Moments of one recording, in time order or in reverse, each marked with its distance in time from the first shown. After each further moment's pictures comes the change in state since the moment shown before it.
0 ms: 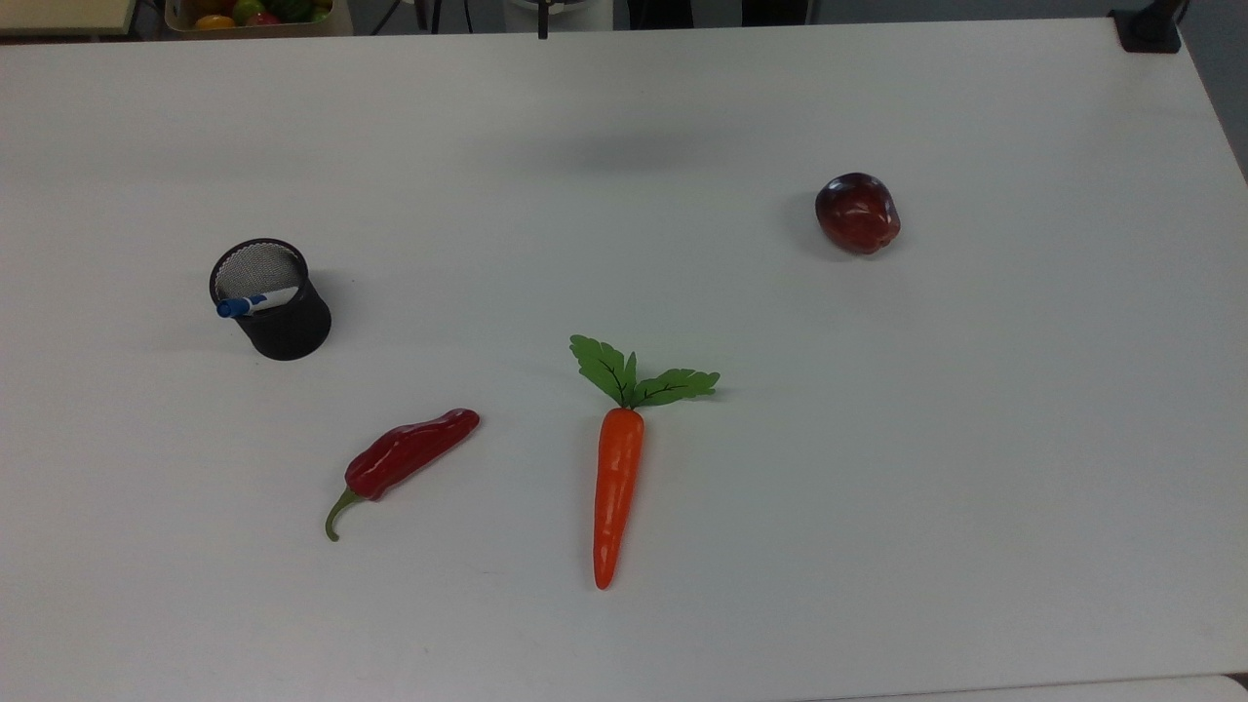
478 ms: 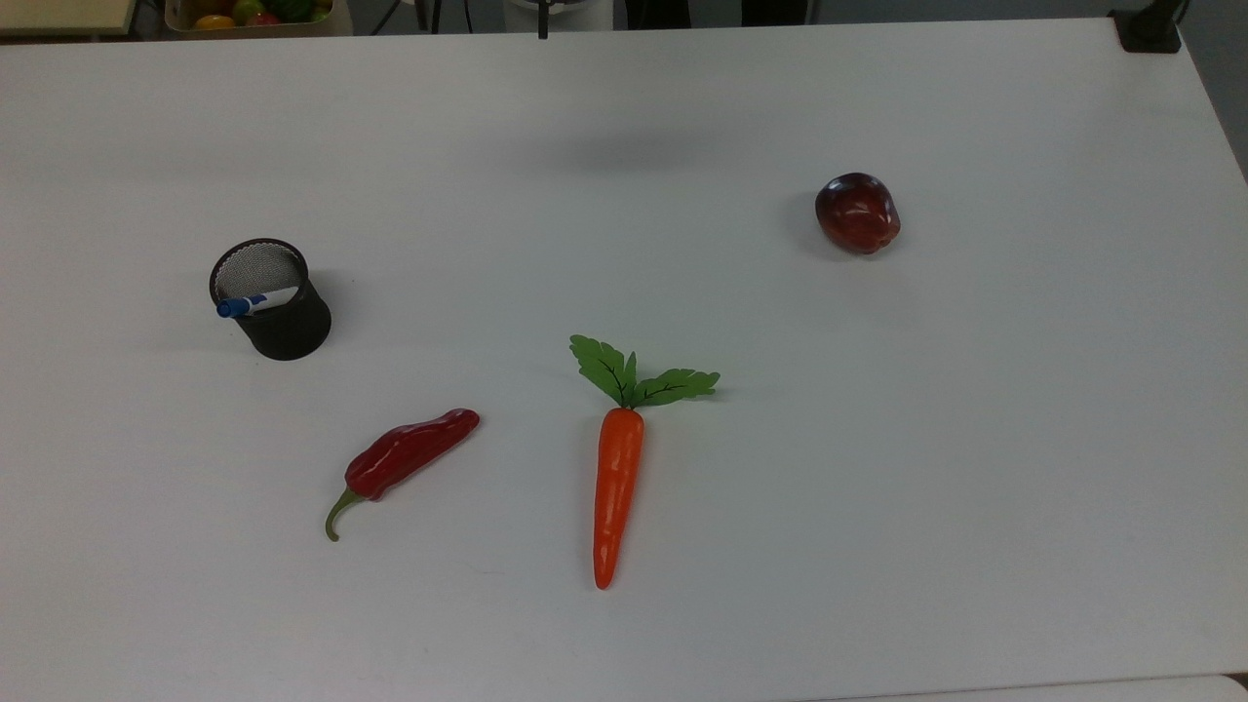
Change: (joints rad) arm 0.000 0.000 0.000 -0.002 0.000 -0.001 -0.005
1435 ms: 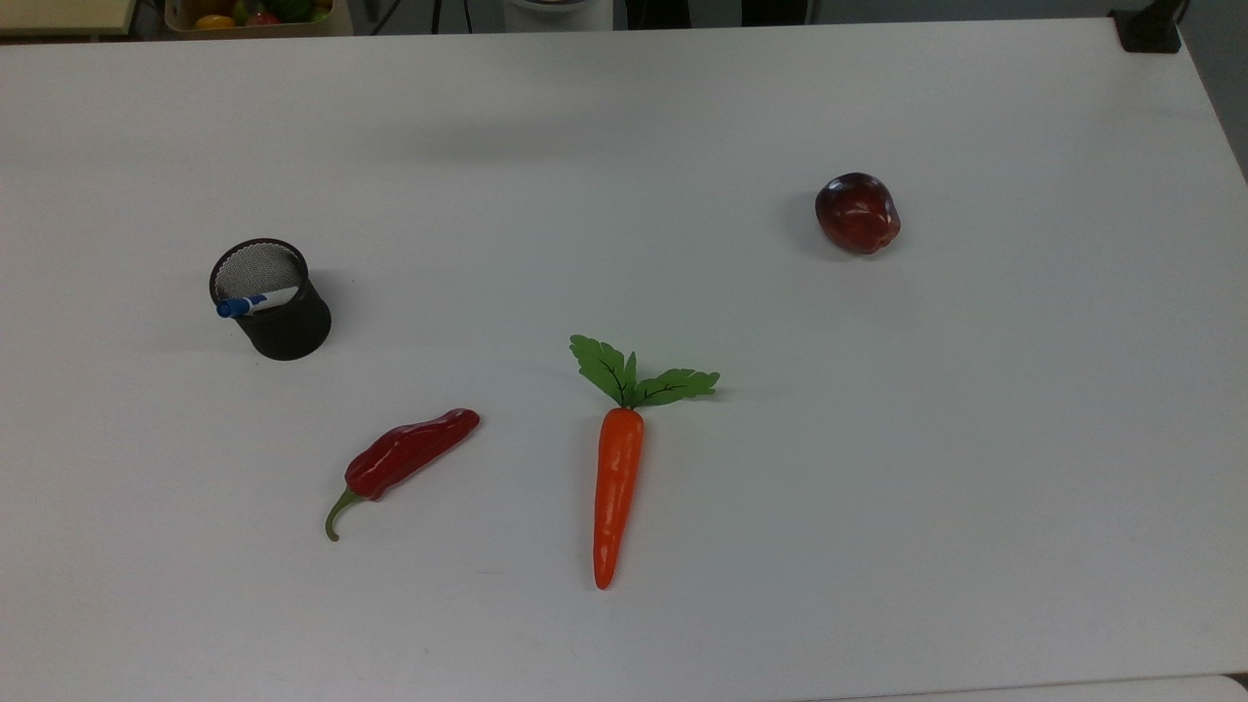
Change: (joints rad) arm -0.159 0.008 -0.092 0.016 0.003 0.048 -0.246
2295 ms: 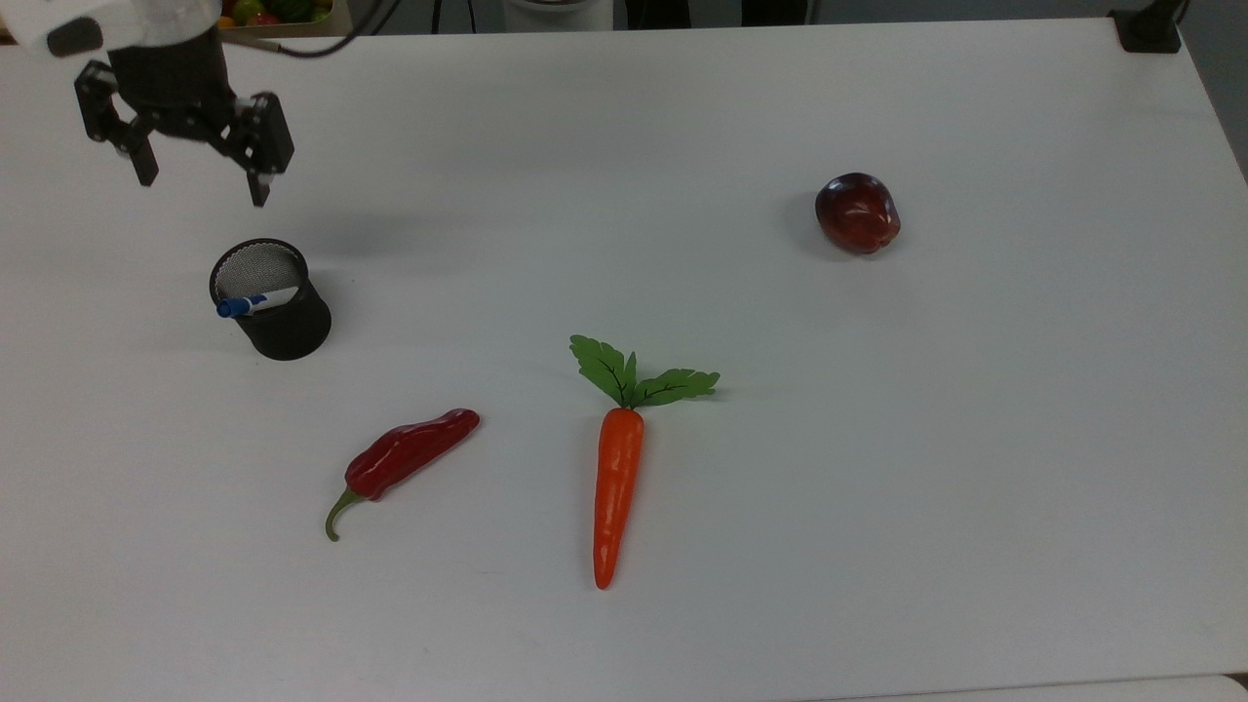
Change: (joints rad) arm -0.085 0.237 -0.035 -0.001 0.035 0.451 0.027
